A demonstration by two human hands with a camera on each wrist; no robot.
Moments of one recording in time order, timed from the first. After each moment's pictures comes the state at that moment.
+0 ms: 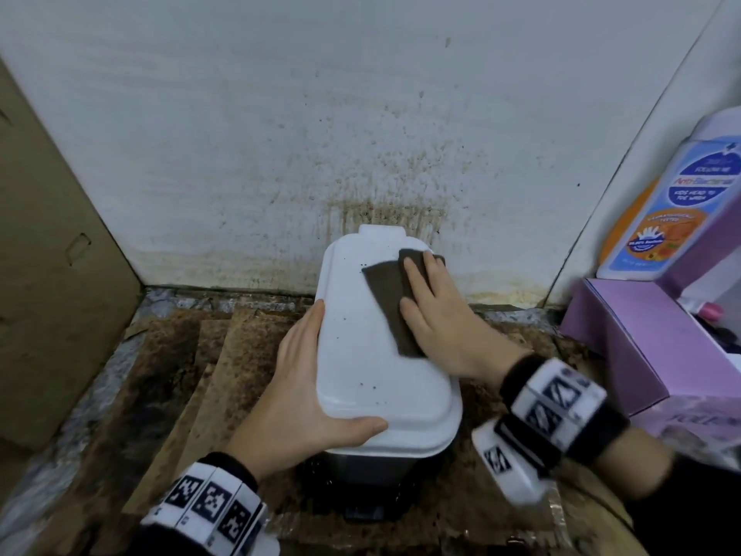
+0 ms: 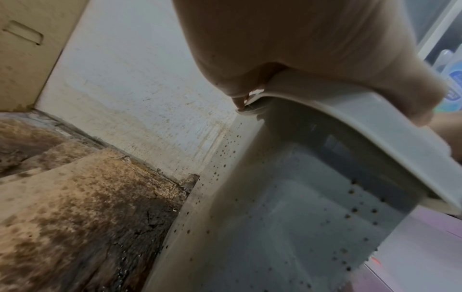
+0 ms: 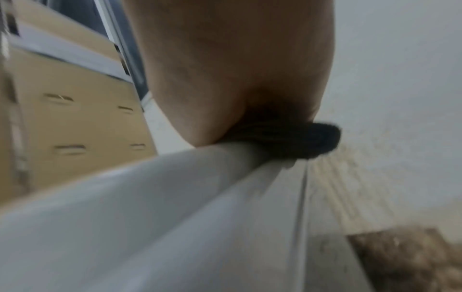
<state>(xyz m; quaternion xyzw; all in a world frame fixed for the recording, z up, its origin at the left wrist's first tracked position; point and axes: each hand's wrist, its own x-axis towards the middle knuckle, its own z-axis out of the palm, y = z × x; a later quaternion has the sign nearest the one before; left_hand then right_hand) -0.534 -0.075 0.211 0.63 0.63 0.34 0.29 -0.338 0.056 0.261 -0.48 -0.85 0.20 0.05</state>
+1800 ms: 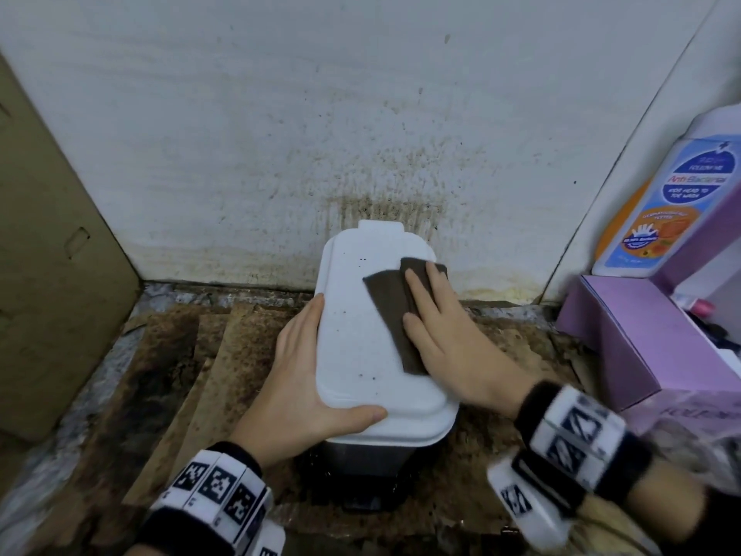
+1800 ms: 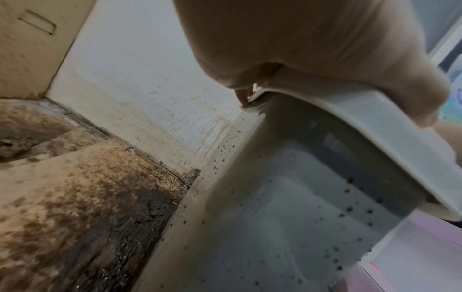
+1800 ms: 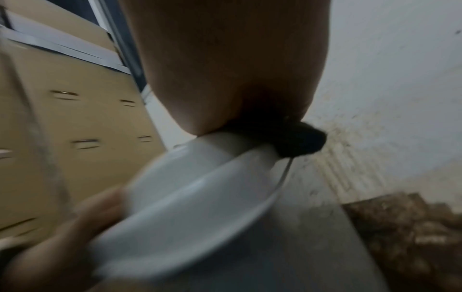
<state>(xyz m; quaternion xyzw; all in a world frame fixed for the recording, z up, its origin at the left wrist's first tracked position) -0.533 -0.075 0.208 0.64 0.64 0.34 0.27 -0.322 0.027 0.248 -0.45 -0.85 0.25 0.12</state>
